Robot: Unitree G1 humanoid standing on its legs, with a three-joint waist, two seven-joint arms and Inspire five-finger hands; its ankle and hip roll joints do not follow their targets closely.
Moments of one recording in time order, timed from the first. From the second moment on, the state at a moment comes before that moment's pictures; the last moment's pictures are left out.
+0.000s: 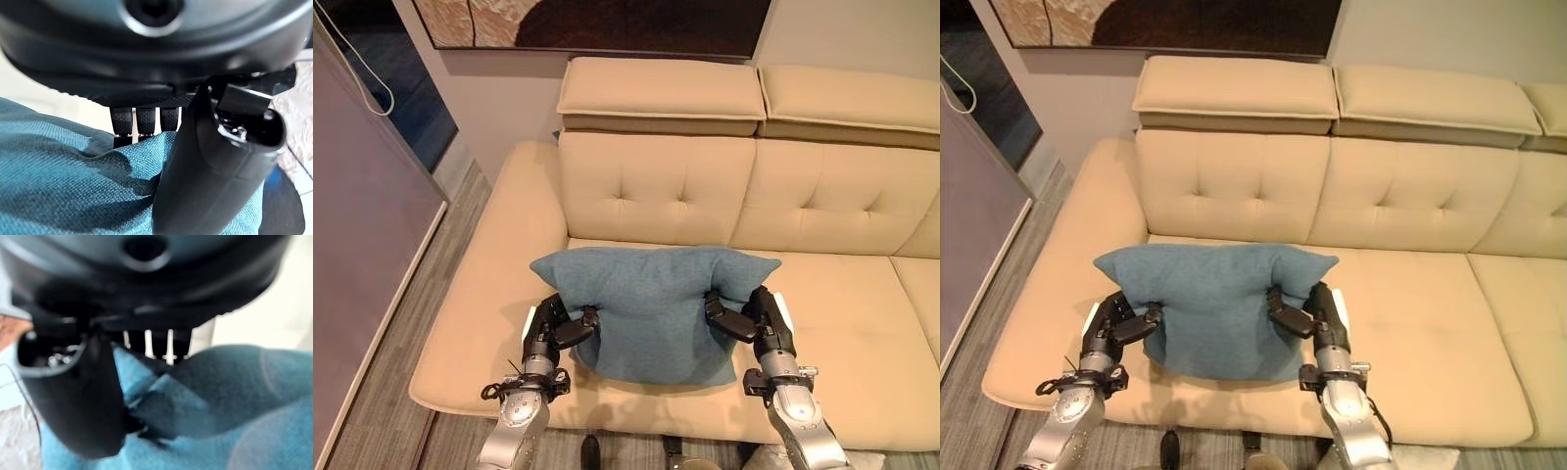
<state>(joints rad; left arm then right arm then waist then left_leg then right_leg) 0.05 0.32 -0.29 0.19 -0.45 -0.22 0.21 0.07 -0.36 0.13 0.10 0.16 -0.20 -0.22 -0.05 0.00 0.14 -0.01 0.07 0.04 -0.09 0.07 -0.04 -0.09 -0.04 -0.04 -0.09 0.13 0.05</state>
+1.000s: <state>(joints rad) -0.91 0.39 -0.42 0.72 -0.43 -0.22 0.49 -0.88 -0.54 0.38 0.57 0.12 -0.16 -0.53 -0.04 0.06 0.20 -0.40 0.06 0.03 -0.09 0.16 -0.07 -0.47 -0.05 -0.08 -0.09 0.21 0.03</state>
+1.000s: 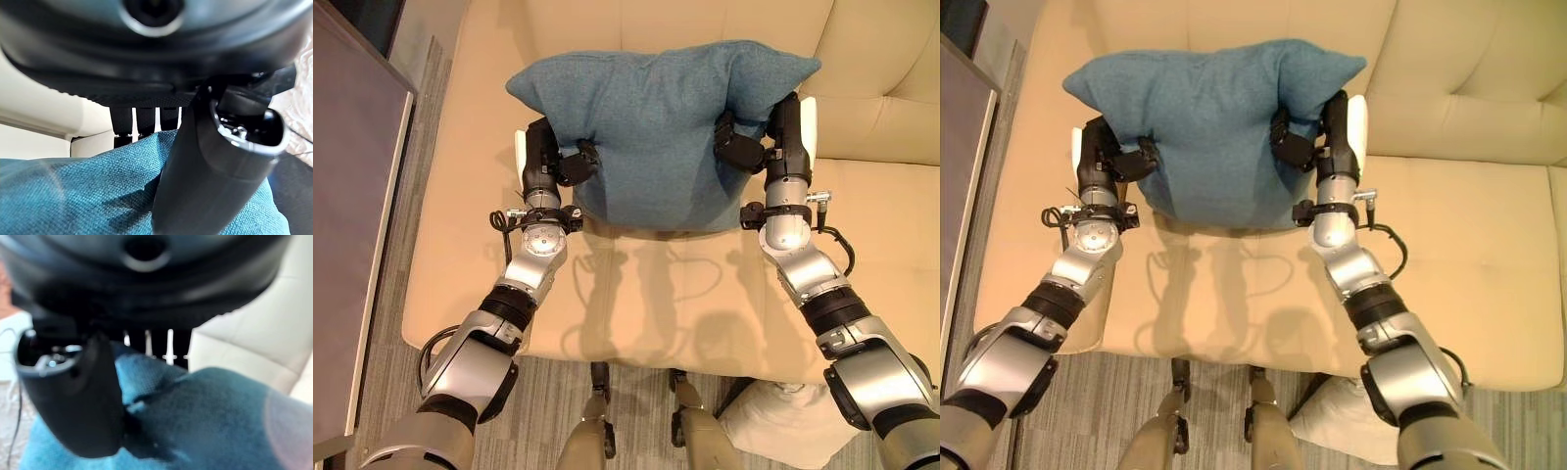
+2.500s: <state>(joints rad) -0.38 0.42 -0.23 0.39 -0.46 -0.25 0.30 -0.41 -0.57 0.11 0.48 0.33 -0.19 -0.30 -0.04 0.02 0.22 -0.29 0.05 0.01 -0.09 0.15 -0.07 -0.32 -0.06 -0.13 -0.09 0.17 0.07</state>
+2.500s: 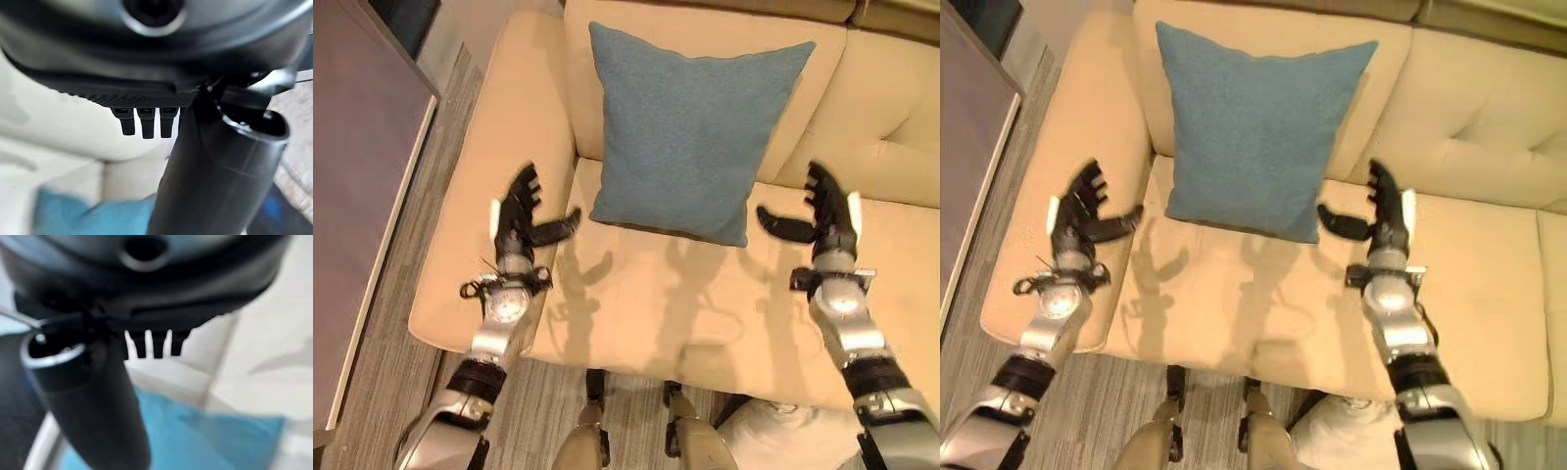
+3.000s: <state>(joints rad) 0.15 0.33 -0.11 0.57 -0.35 -0.20 0.14 0.08 -0.40 0.03 0.55 0.09 -0.16 -0.21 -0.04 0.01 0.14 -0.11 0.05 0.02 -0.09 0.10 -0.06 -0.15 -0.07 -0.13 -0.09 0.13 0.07</state>
